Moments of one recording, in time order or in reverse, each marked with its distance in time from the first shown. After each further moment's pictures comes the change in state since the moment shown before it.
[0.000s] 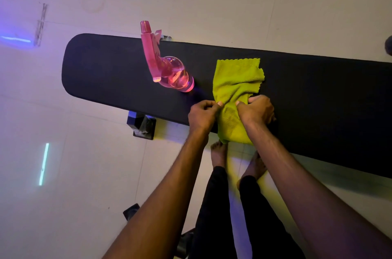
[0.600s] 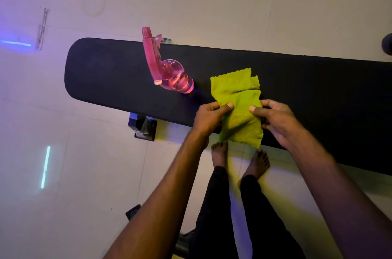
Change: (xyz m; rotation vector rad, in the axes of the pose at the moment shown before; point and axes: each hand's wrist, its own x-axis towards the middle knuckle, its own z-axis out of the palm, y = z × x) left_hand -0.027 0.023 -0.007 -0.095 -0.332 -0.049; right_hand 0.013 0.037 -0.059 0.569 -0.539 0.053
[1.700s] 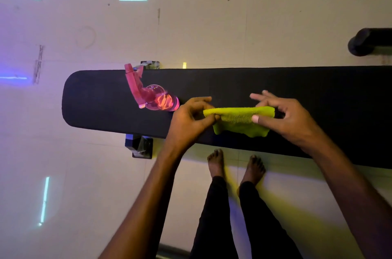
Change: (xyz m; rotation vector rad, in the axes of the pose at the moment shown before) left_hand -0.061 0.072 -0.005 0.467 -0.024 0.512; right_hand -0.073 -0.047 -0.066 -0.549 -0.067 -0.567
